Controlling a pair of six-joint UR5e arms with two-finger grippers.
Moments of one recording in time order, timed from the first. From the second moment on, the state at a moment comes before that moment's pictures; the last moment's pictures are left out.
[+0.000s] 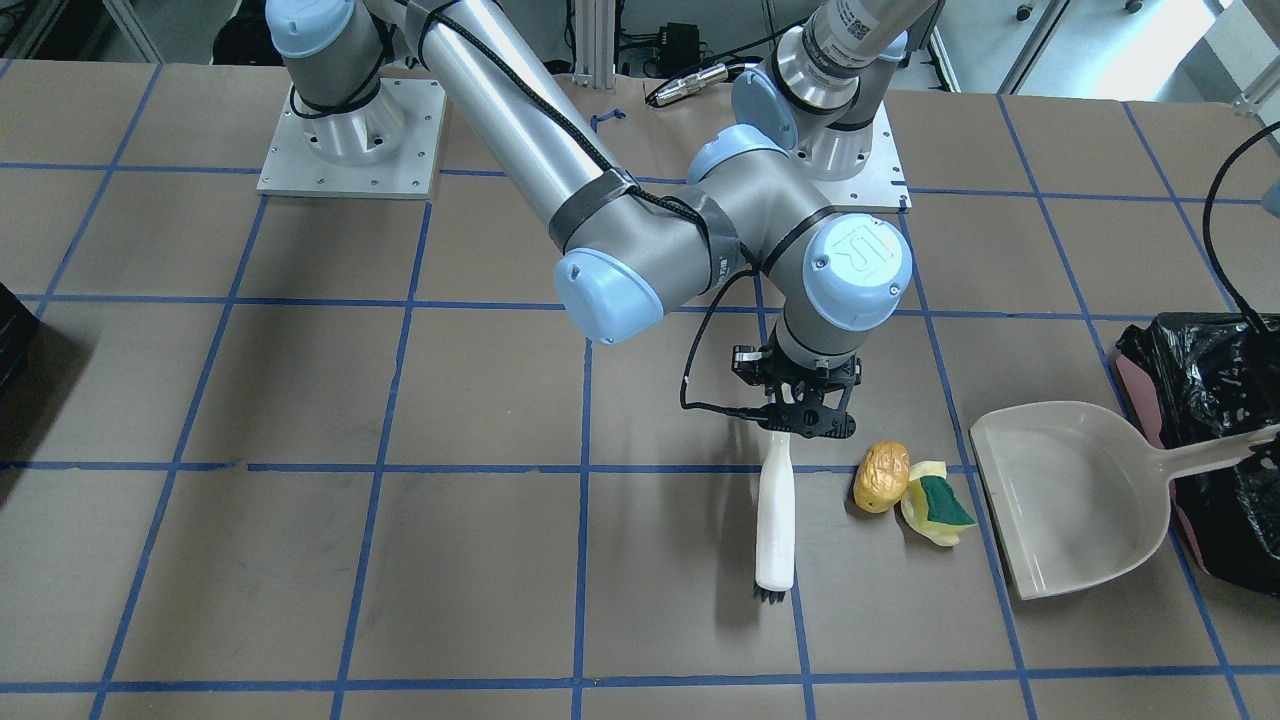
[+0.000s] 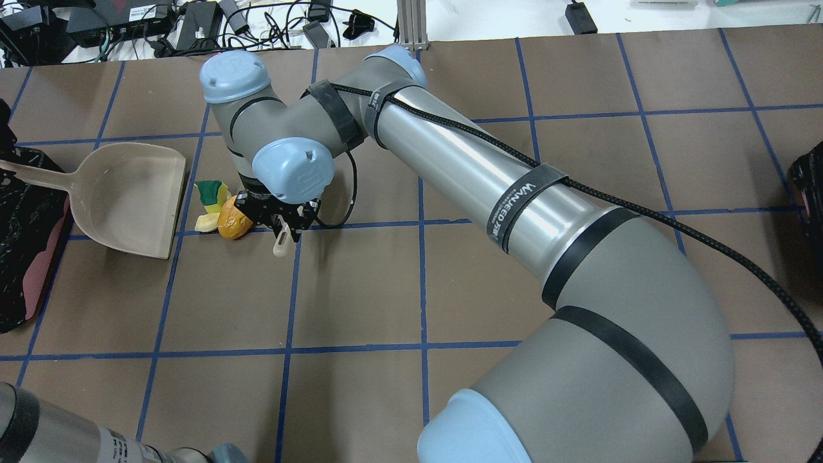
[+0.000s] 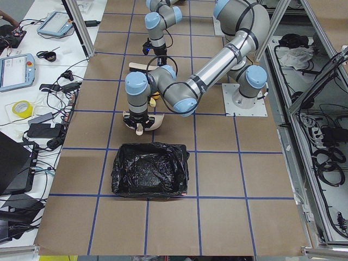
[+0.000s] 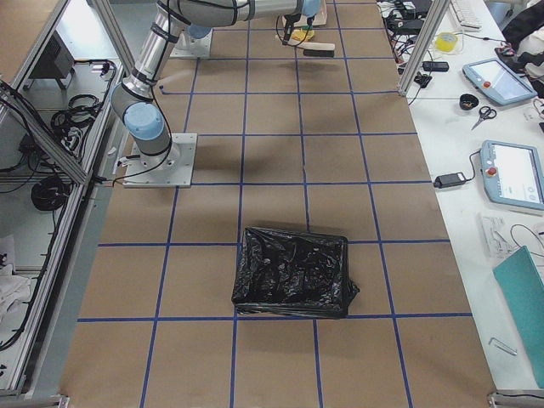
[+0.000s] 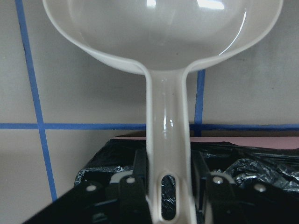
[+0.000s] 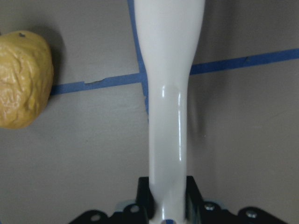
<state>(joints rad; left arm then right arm) -0.89 -1.97 -1.51 -1.15 1.57 2.29 2.23 -0.78 1.02 -1.70 -1.39 0.80</state>
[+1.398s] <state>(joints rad) -0.90 -2.01 -1.55 -1.14 1.54 2.31 2.38 -0.59 0.81 -1.77 -1.28 0.89</state>
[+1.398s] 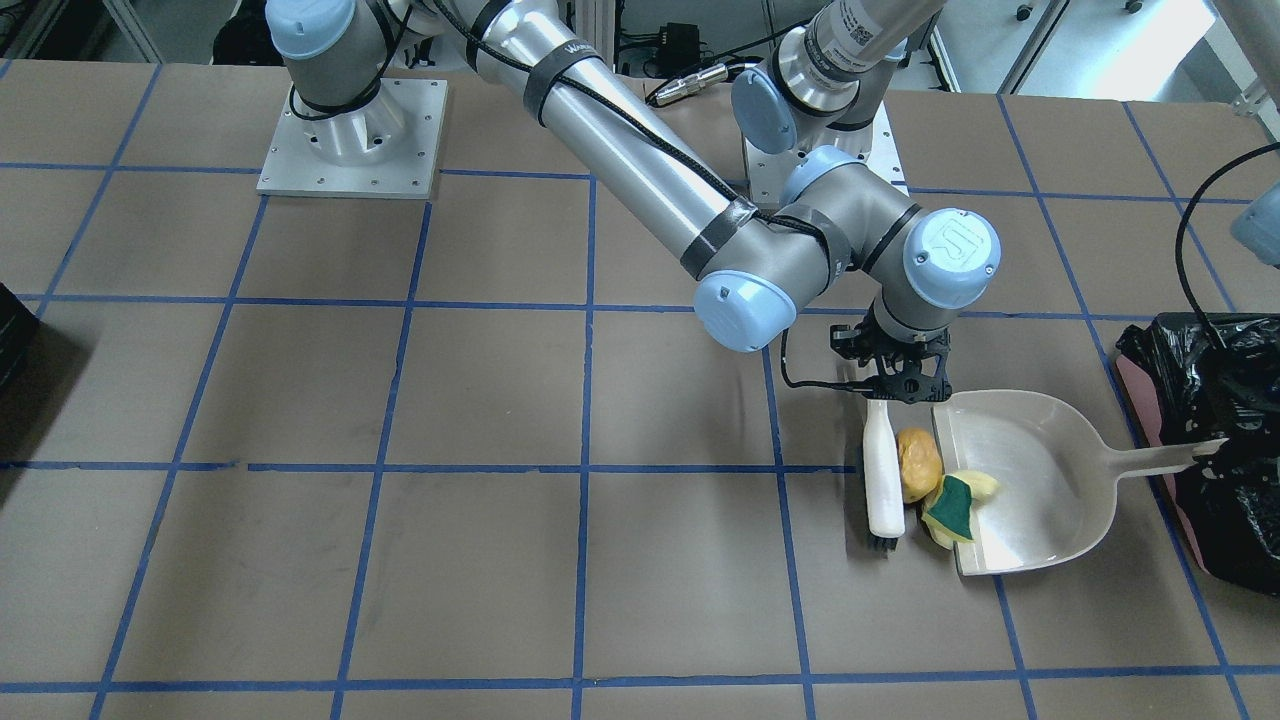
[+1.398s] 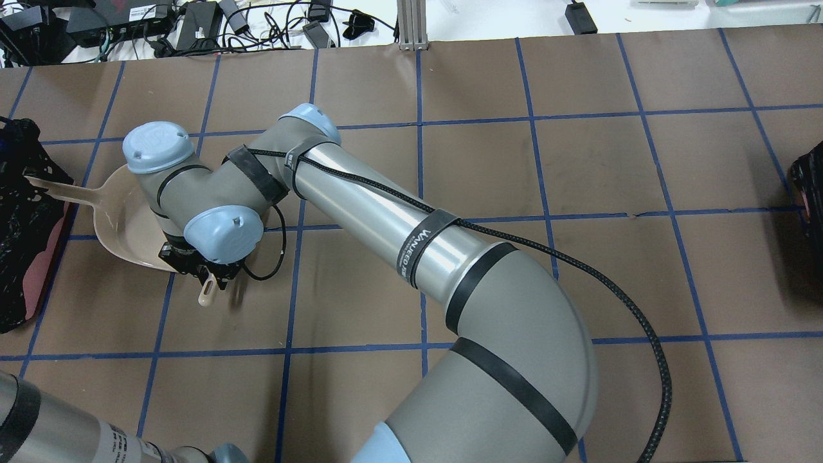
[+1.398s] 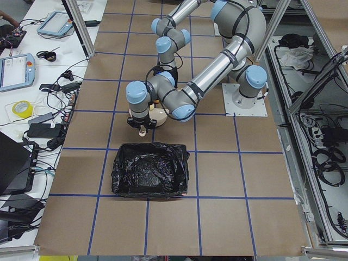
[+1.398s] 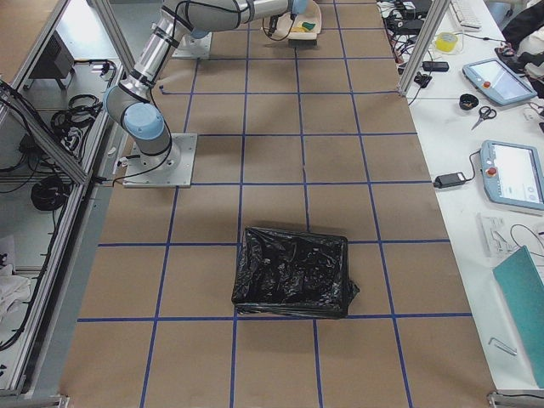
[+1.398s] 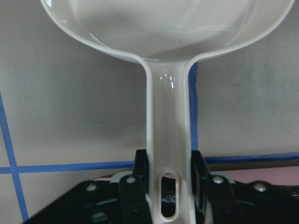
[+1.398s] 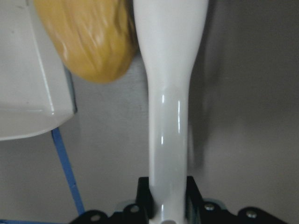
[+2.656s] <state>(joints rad) -0.90 -2.03 -1.55 -1.15 1.54 2.29 2.41 -0.50 0.57 -1.83 -1.04 0.93</state>
